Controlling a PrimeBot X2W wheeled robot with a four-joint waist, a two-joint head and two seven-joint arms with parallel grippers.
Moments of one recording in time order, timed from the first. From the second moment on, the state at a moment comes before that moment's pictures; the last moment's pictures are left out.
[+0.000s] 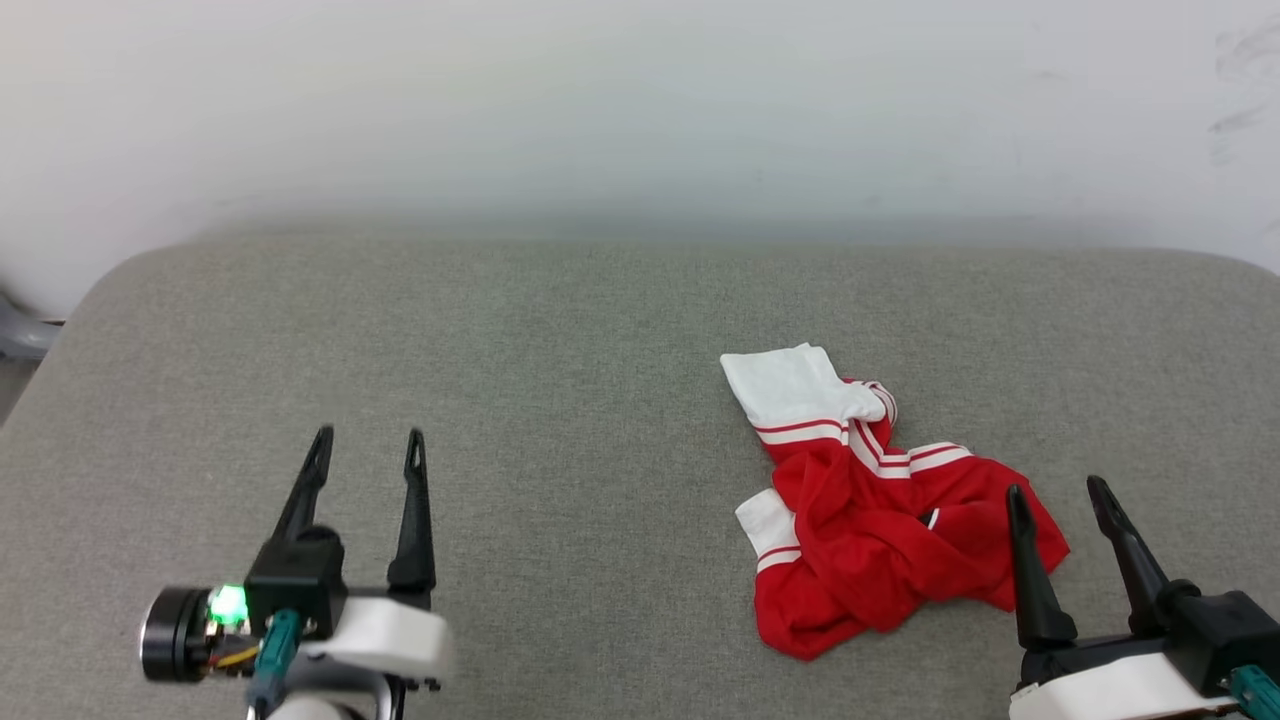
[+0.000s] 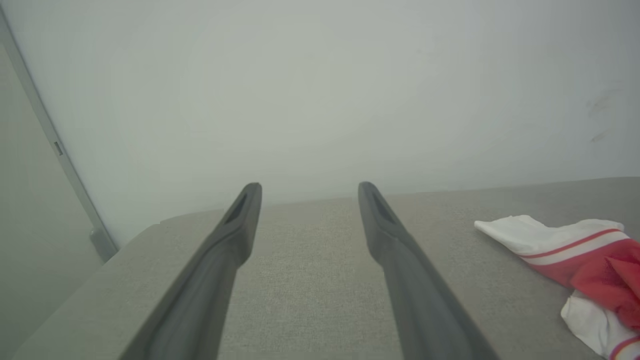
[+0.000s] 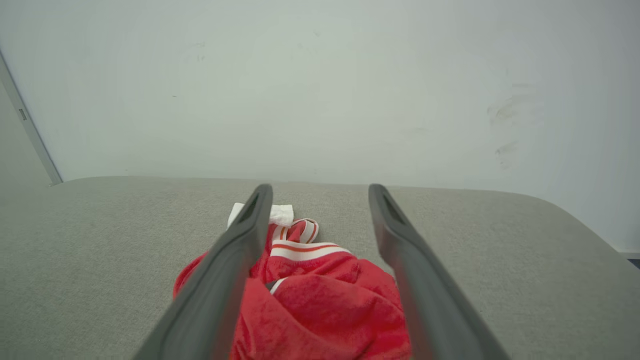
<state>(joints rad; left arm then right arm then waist) -0.15 0.44 -0.47 0.01 -0.40 0.43 -0.26 0.06 -0.05 -0.05 0.03 0.09 0.13 -0.26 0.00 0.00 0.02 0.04</state>
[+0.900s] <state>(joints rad) 0.13 0.19 -0.18 0.00 -0.16 0.23 -0.26 0.10 -0.05 -0.03 0.07 0.15 0.13 -0.26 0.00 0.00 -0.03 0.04</state>
